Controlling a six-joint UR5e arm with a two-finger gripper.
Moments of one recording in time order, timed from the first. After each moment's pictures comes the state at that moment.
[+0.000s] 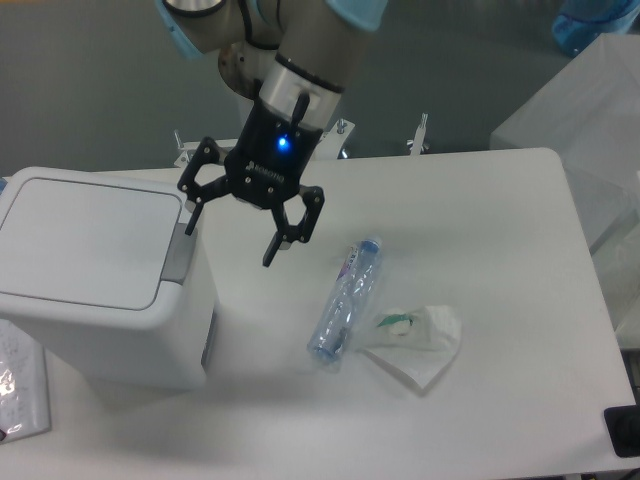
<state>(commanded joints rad) 2.44 -1.64 -1.70 -0.99 0.88 0.43</state>
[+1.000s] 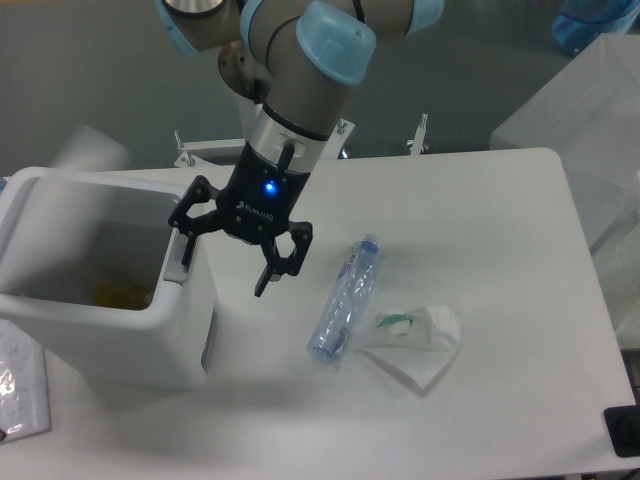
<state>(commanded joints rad) 2.42 -1.70 -1.69 -0.96 0.92 0.43</state>
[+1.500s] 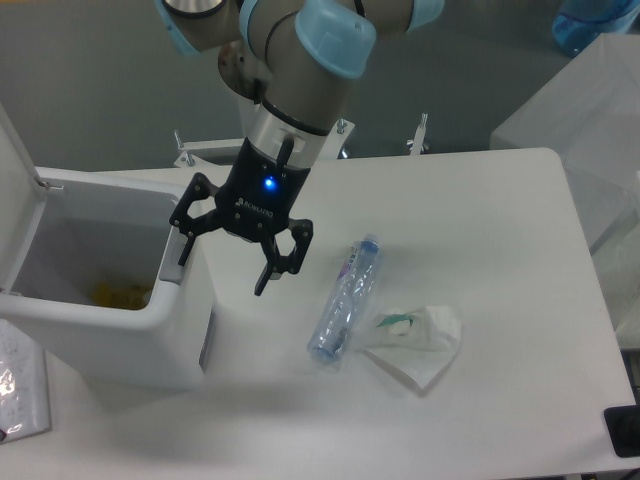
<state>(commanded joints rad) 2.45 -1.70 -1.60 -0.94 0.92 0.43</state>
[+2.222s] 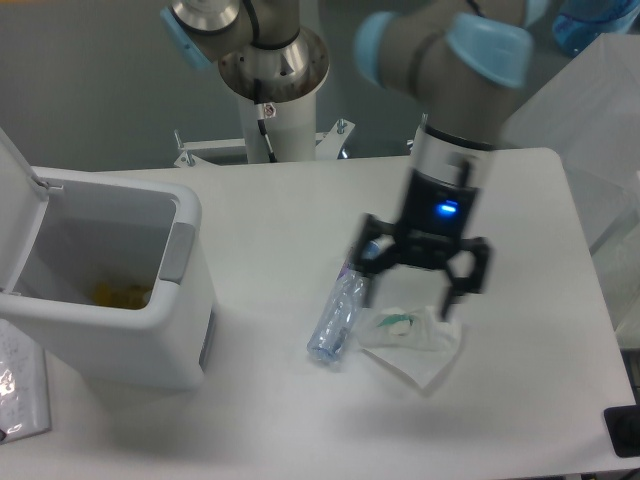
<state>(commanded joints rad) 2.73 -1.93 -1.50 -0.94 1.20 0.75</state>
